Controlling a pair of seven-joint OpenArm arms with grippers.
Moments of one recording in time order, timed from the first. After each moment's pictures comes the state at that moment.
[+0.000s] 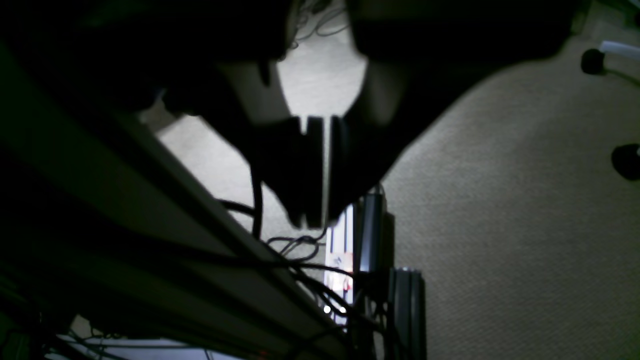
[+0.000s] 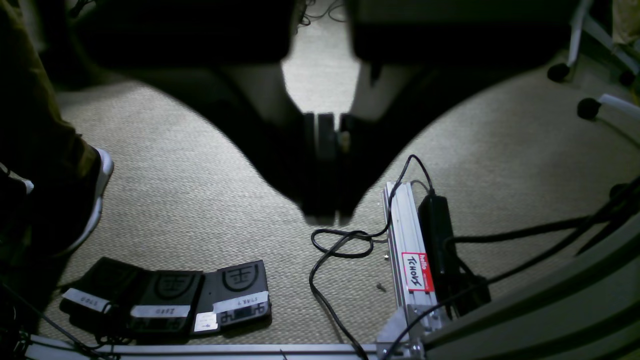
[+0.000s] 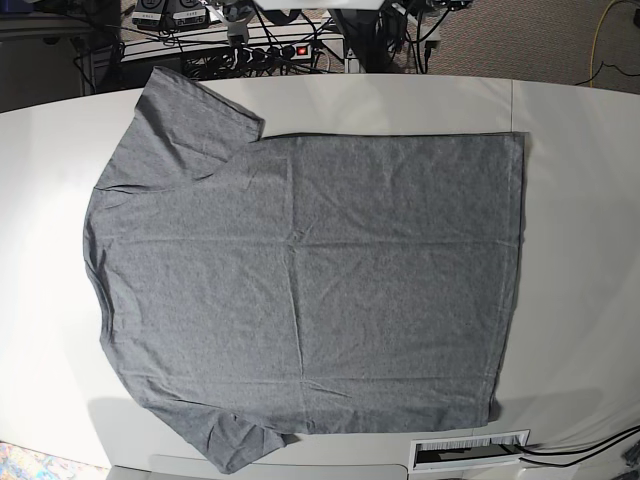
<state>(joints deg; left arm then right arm) 13.7 -1.1 8.2 22.8 -16.8 -12.9 6.7 -13.3 7.1 -10.7 20.0 10.0 4.3 -4.0</state>
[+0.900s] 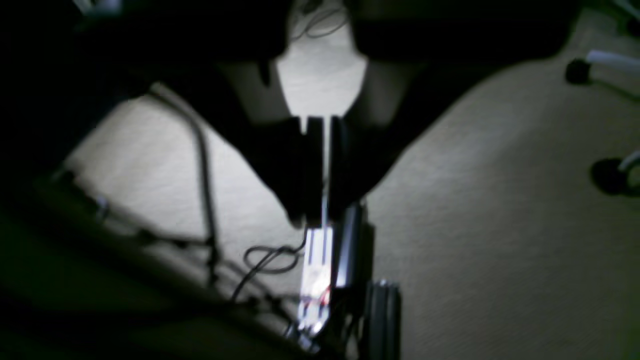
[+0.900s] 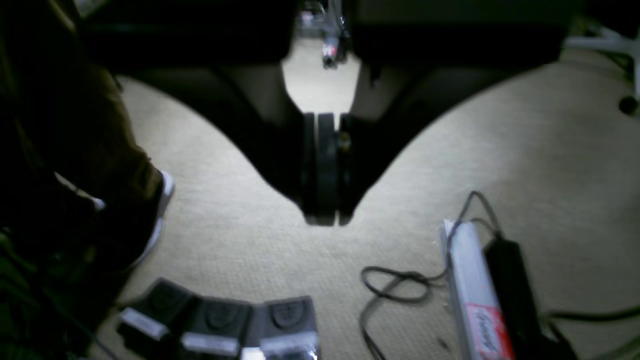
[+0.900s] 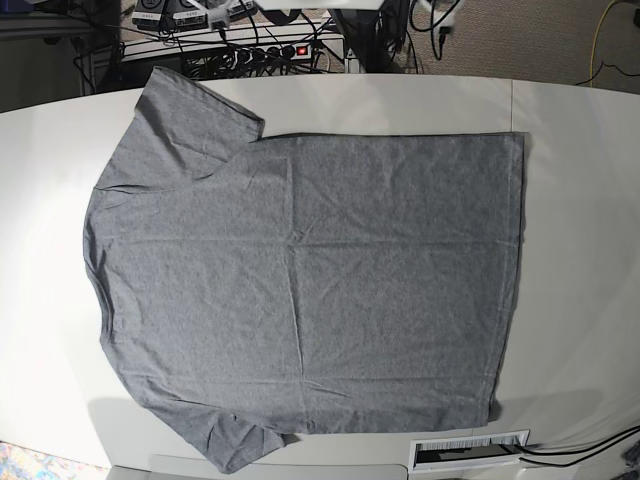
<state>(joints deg) 19.7 -4.7 8.3 27.4 -16.7 -13.2 5.8 -16.4 12.3 -10.7 20.3 3.9 4.4 -5.1</state>
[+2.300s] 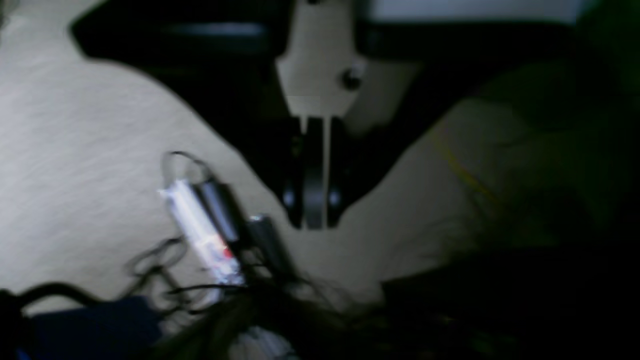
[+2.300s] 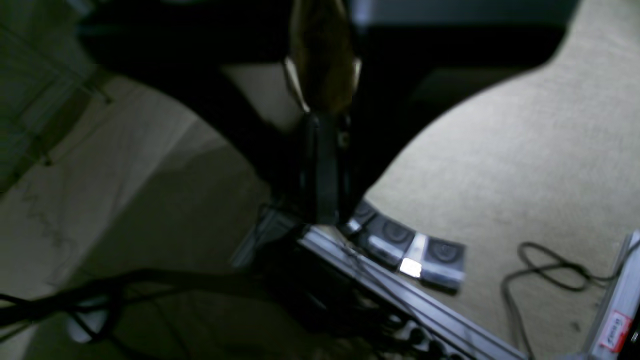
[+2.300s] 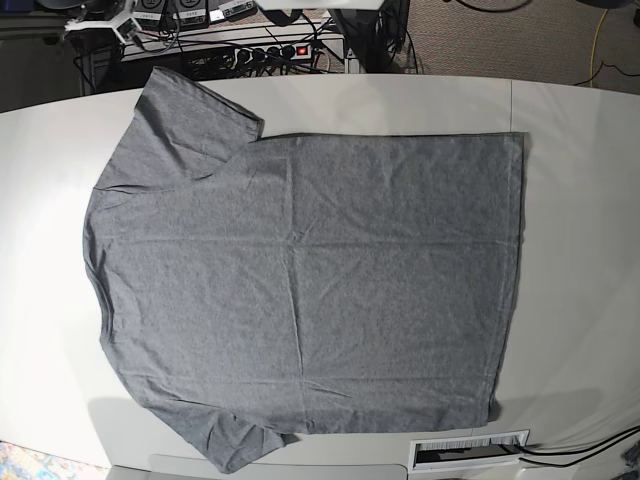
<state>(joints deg) 64.8 -23.2 7.7 97.9 12.8 -2.6 1.8 -60.7 36.7 9.6 91.3 -5.3 8.0 -10.9</state>
